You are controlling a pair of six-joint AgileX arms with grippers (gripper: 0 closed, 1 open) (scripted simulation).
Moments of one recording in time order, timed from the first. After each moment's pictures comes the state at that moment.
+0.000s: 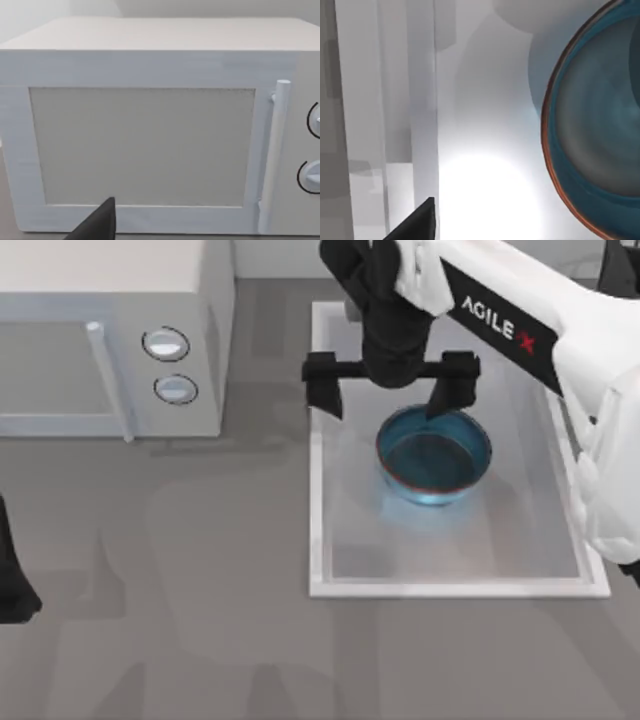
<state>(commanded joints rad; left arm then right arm) 0.00 0.00 0.00 0.00 0.00 0.00 0.52 2.68 2.53 -1.25 0.11 0.54</state>
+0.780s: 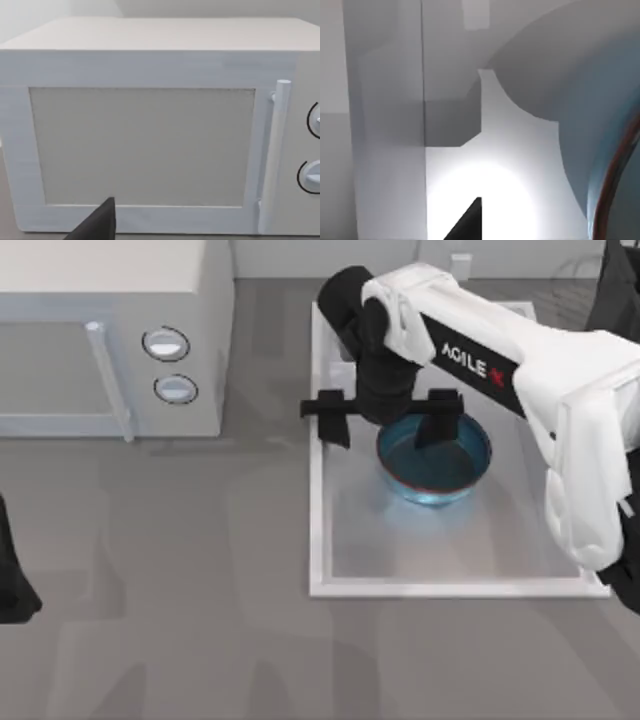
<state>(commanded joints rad) 0.00 0.00 0.00 0.00 0.00 0.00 0.51 2.83 2.51 -1.08 0.11 0.52</state>
